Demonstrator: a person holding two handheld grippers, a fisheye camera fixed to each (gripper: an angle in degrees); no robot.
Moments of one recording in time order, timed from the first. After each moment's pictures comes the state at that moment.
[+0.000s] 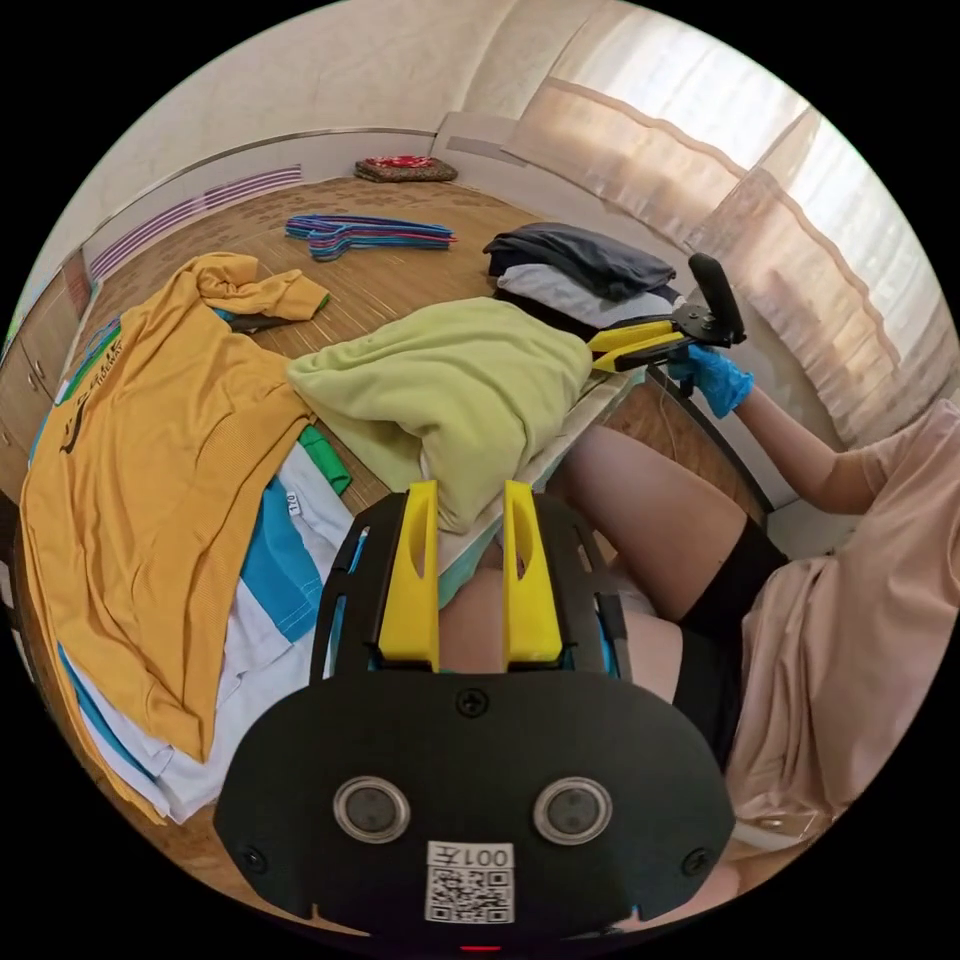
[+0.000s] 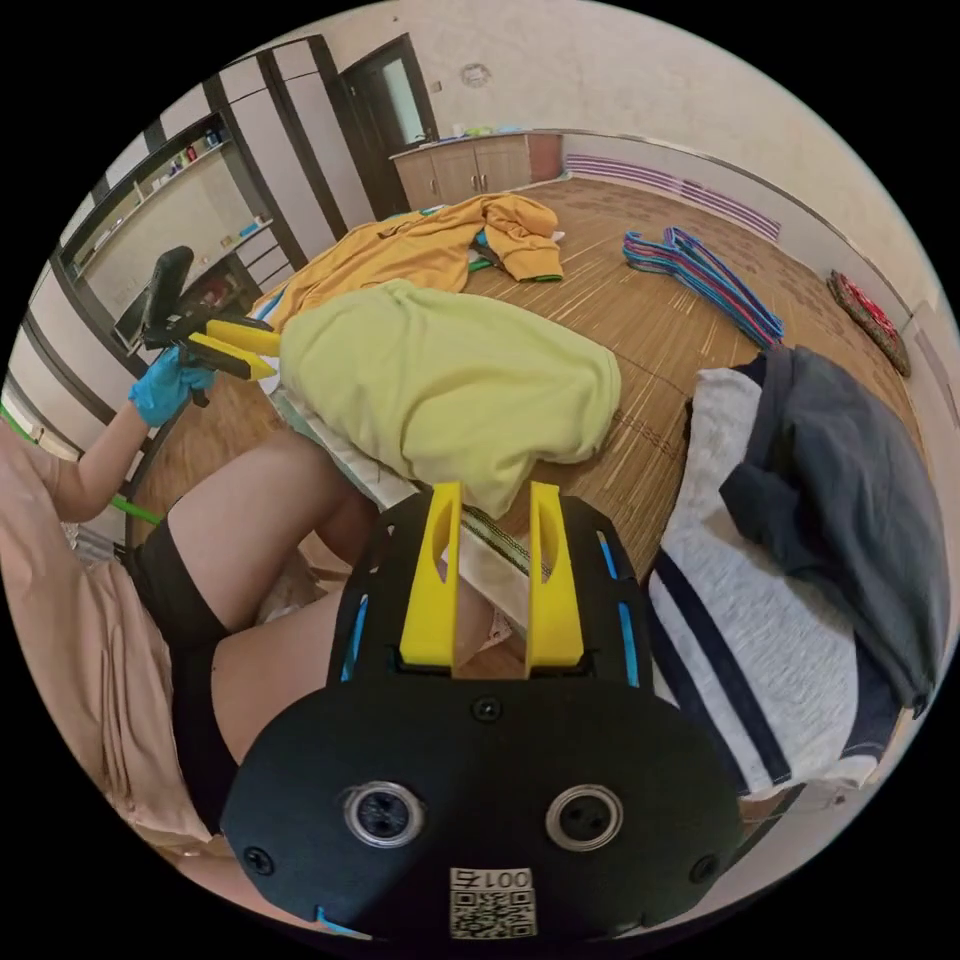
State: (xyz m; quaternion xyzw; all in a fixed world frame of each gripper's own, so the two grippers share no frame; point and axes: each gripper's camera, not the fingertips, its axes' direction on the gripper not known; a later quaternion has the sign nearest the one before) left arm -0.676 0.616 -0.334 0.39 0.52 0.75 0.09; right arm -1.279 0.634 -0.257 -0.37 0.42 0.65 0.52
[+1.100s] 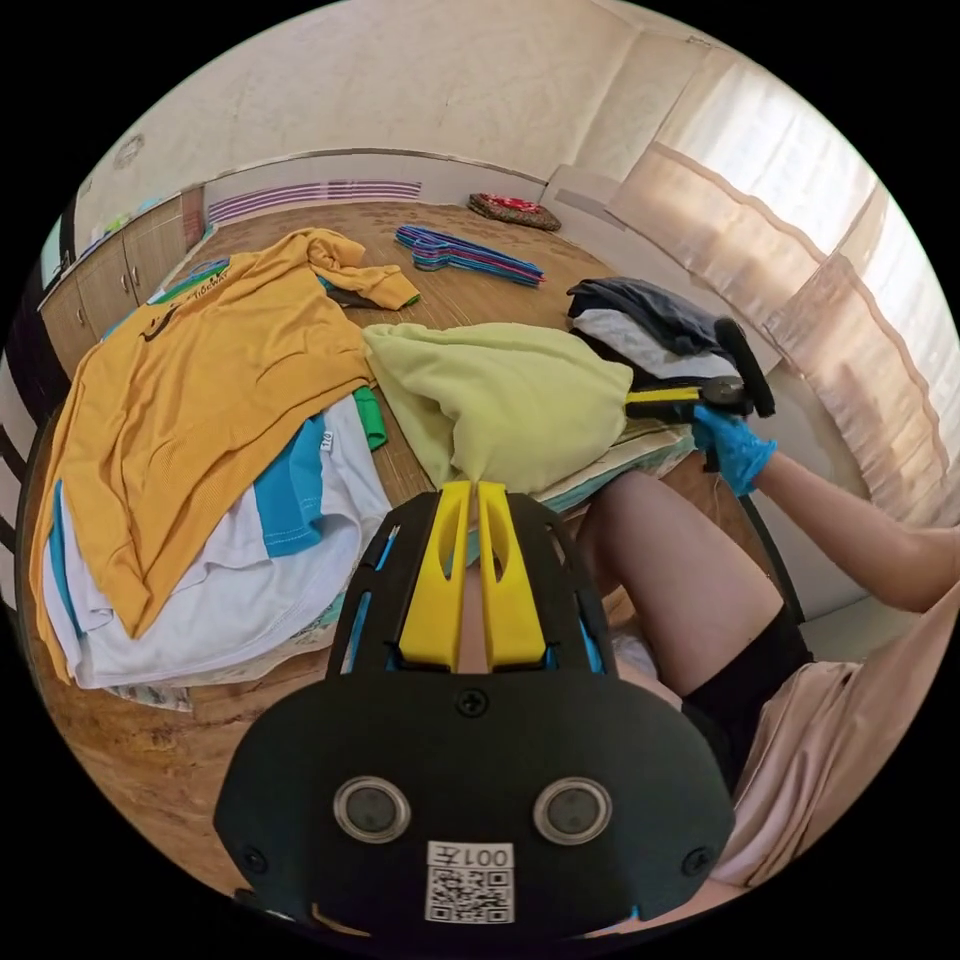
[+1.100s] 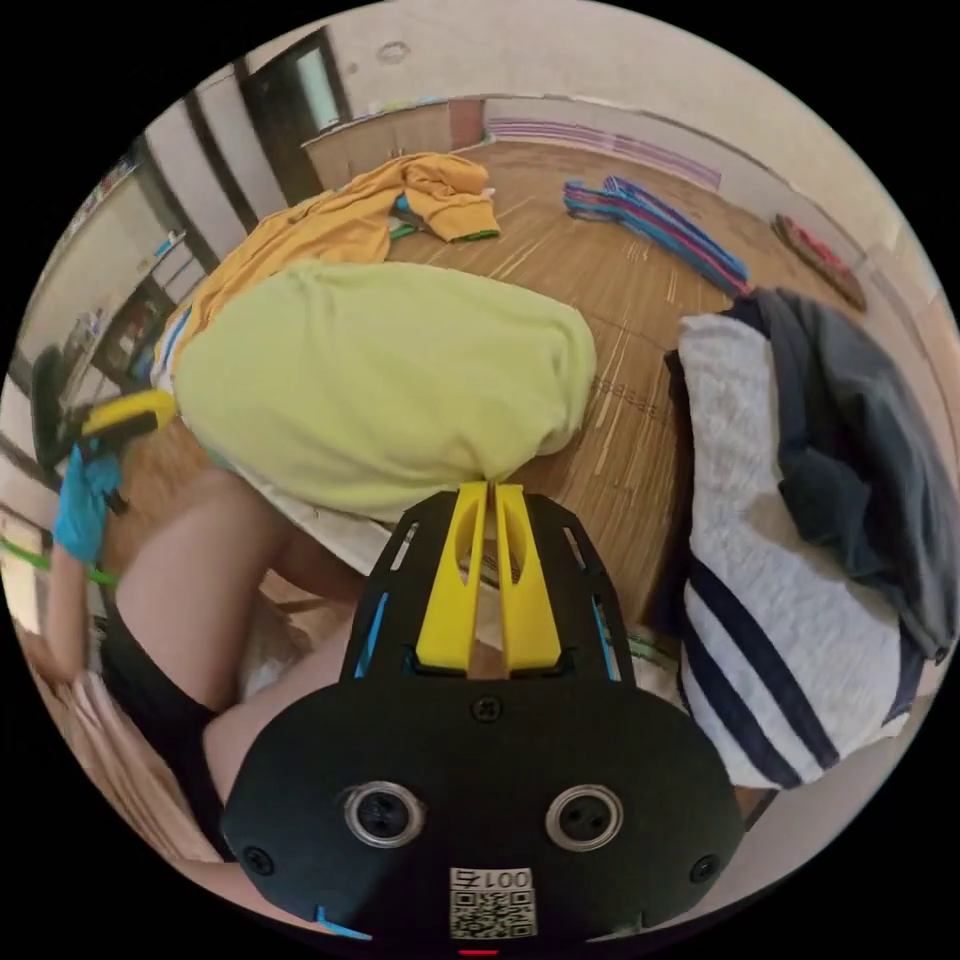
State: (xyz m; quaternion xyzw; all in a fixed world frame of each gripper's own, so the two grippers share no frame) left arm -0.665 0.608 -0.250 0.38 0.61 0.66 0.20; right arm -1.301 0.676 -0.245 -0.38 0.45 0.69 0.41
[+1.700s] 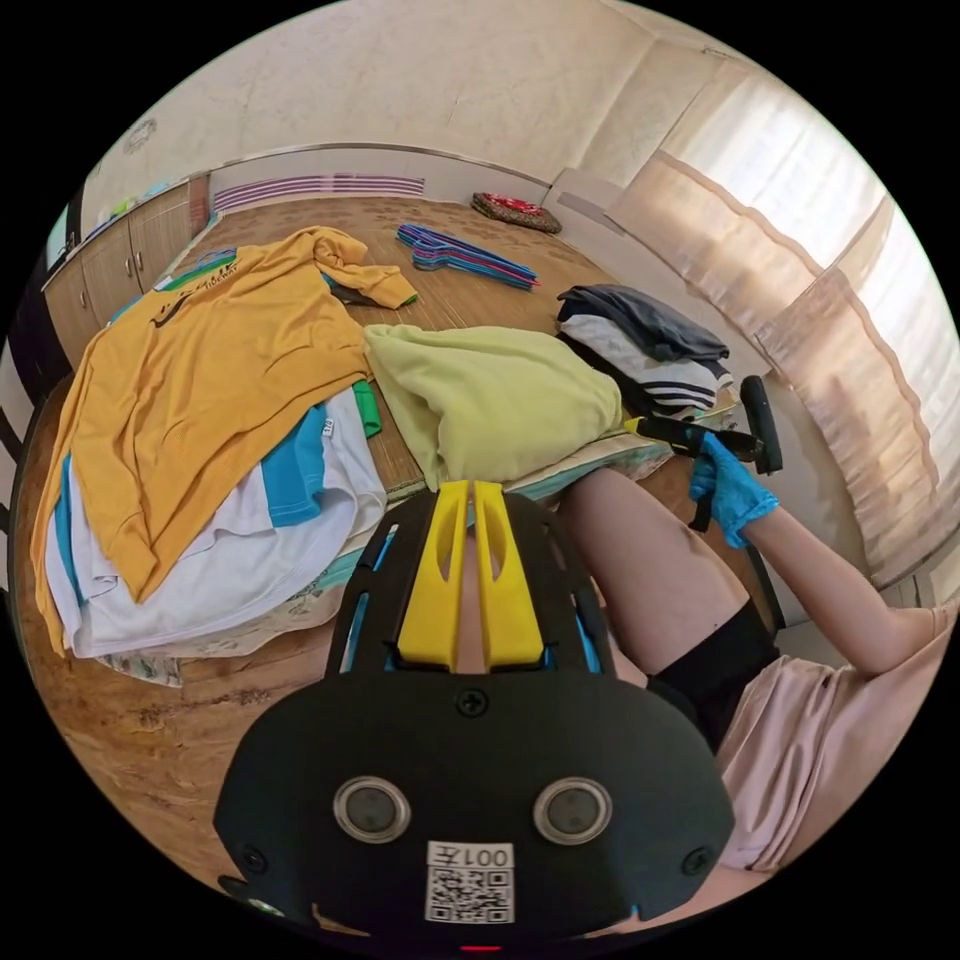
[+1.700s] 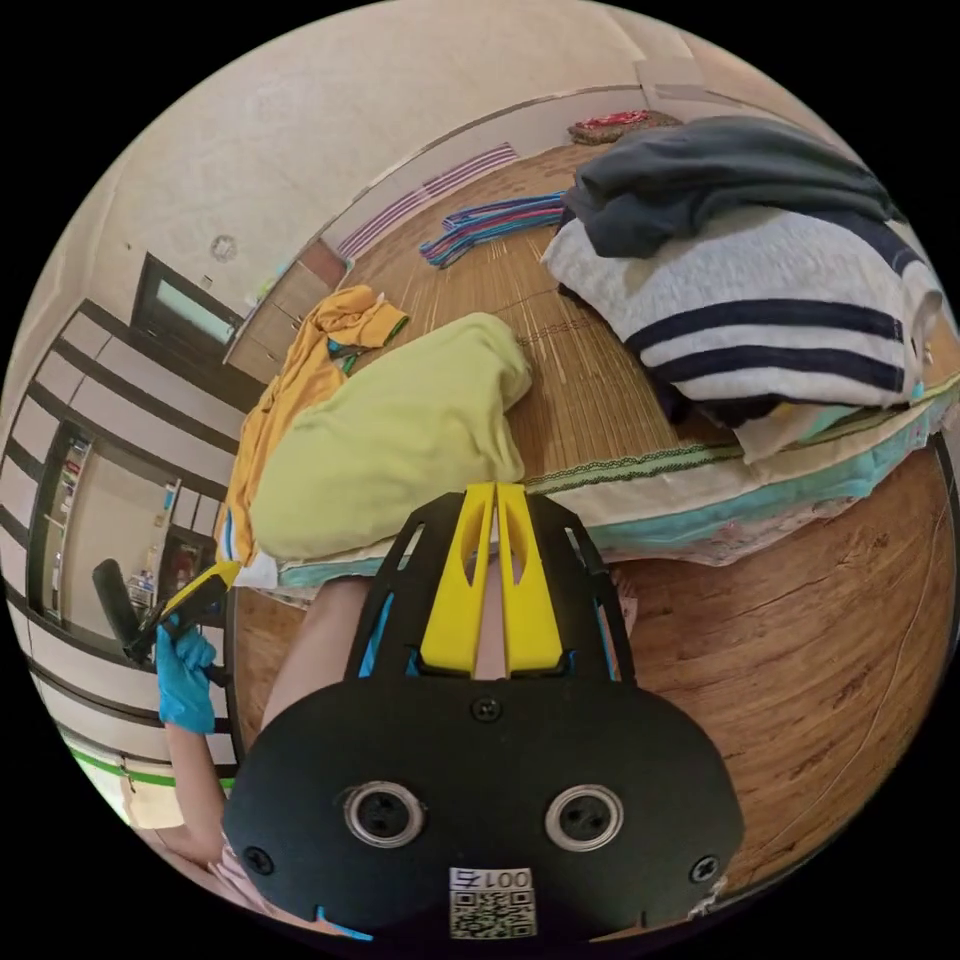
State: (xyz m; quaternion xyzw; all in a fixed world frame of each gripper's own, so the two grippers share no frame) left arm -0.688 0.596 -0.231 0.36 0.62 0.67 0.20; right arm -1.381 0.622 -0.221 -0.12 0.58 0.75 0.29
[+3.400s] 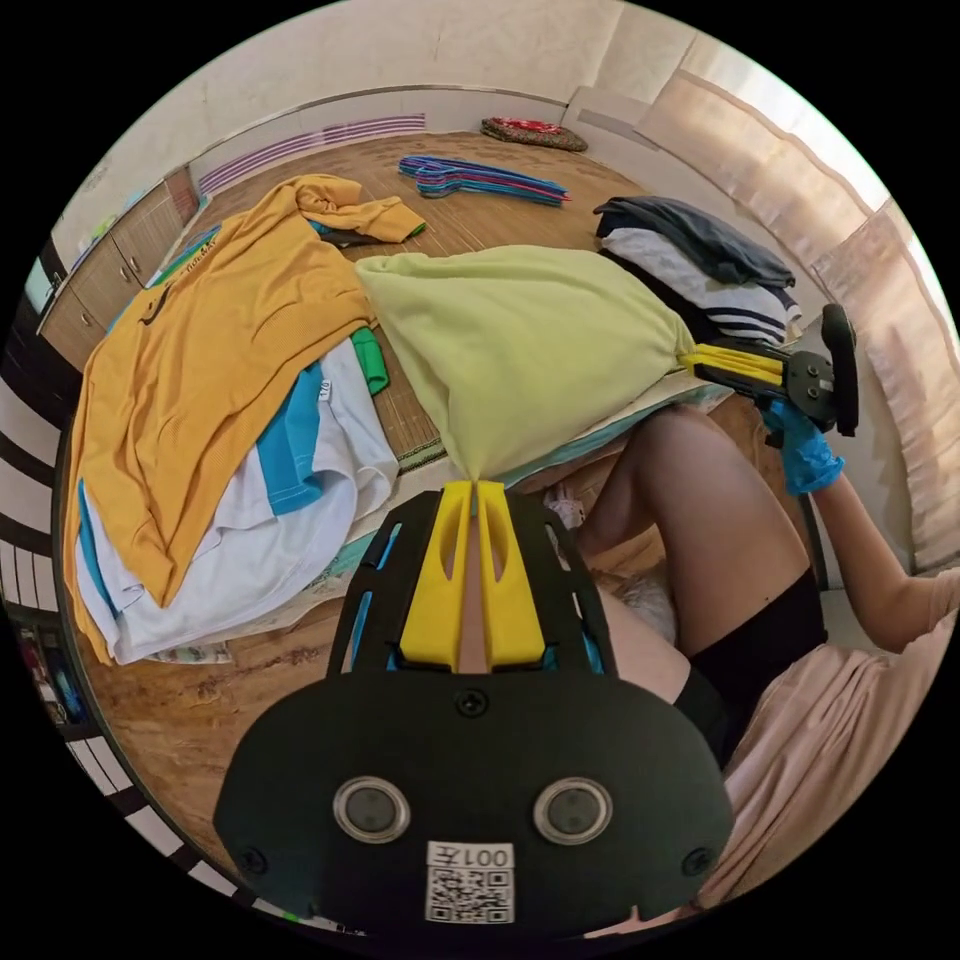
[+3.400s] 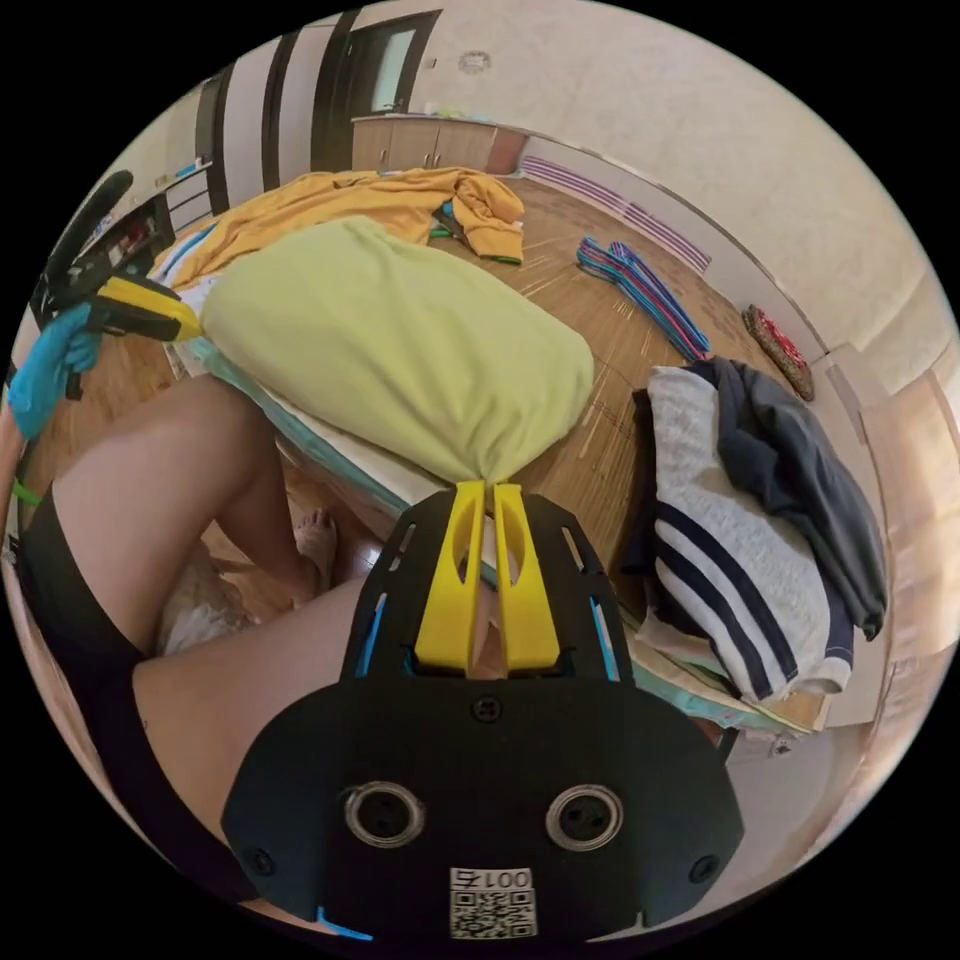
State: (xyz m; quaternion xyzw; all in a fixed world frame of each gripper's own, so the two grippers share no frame) left arm -0.679 0.673 -0.259 0.39 0.52 0.71 0.27; right arm -1.303 0.647 -0.113 -0.50 0.49 0.56 0.44
